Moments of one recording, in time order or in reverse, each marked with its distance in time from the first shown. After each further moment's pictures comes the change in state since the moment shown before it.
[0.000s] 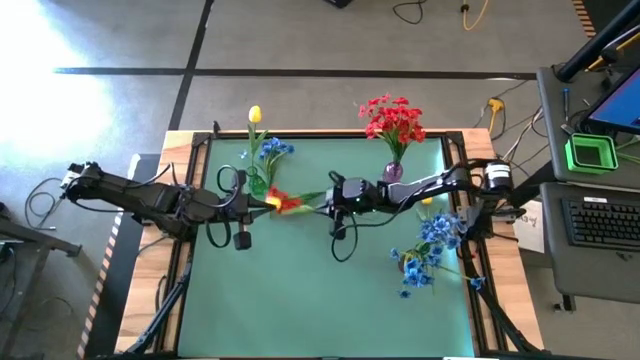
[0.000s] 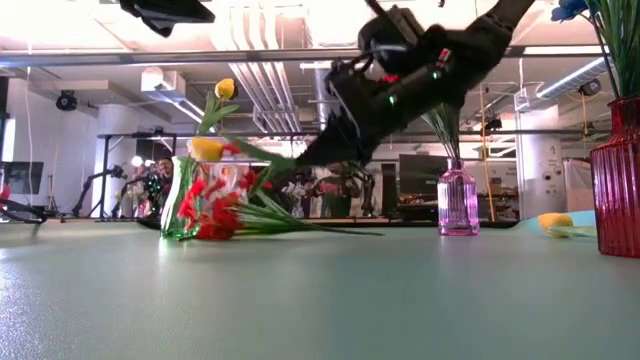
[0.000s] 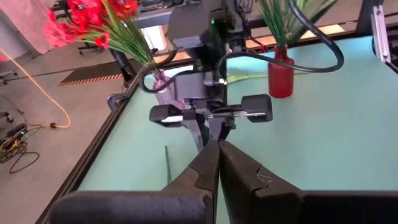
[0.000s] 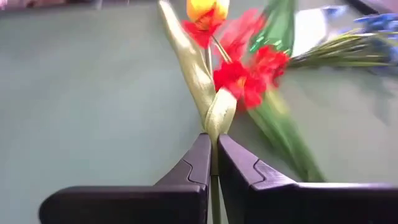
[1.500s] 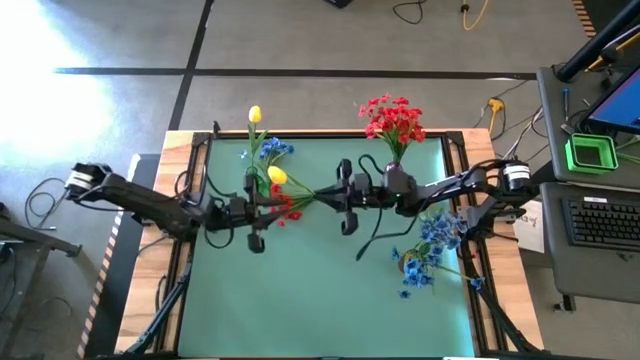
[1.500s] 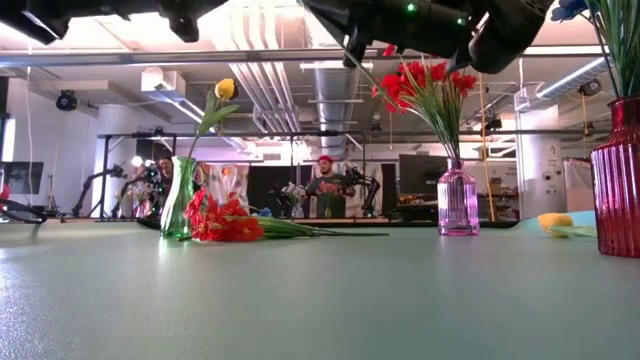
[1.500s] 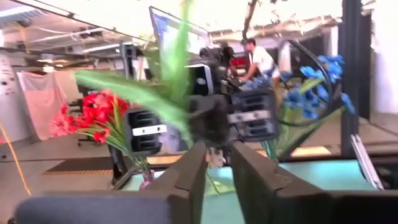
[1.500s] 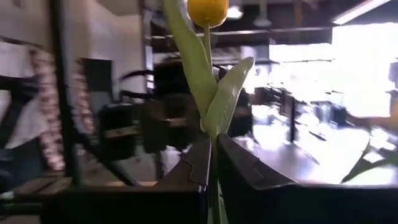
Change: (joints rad) left arm 0.036 0.165 -0.304 1.037 0.089 0.109; right arm 0.047 -0.134 -0.097 0.734 -0.094 -0.013
